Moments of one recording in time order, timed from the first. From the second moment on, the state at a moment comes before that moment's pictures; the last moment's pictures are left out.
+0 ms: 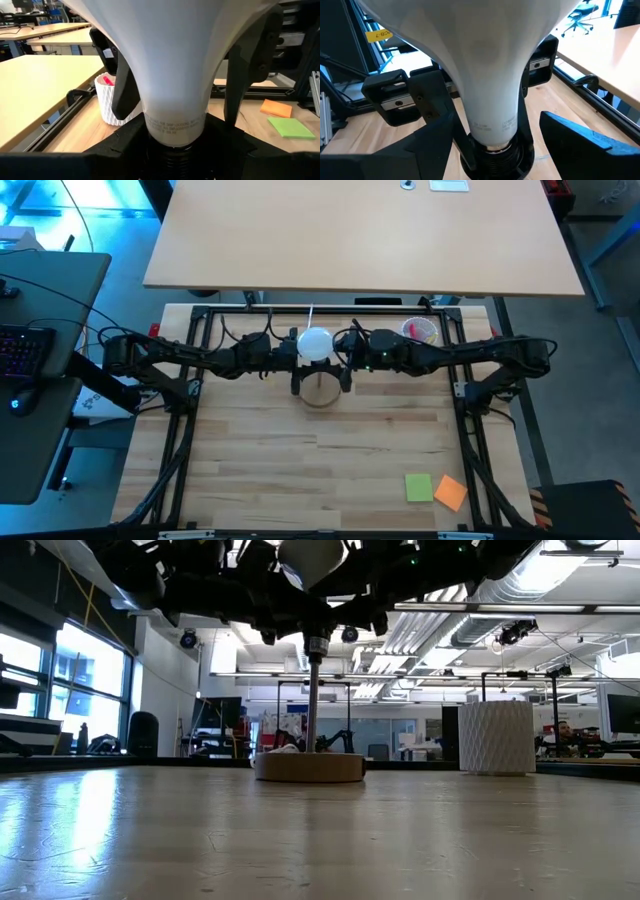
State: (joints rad) left arm 0.19 1.47 0.69 0.68 0.11 0.03; right arm -0.14 1.51 0.93 0.34 0.00 0.13
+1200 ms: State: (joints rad) left arm 0.19 1.47 0.69 0.68 0.11 0.04; right arm -0.15 1.34 0.90 0.12 -0.02 0.04
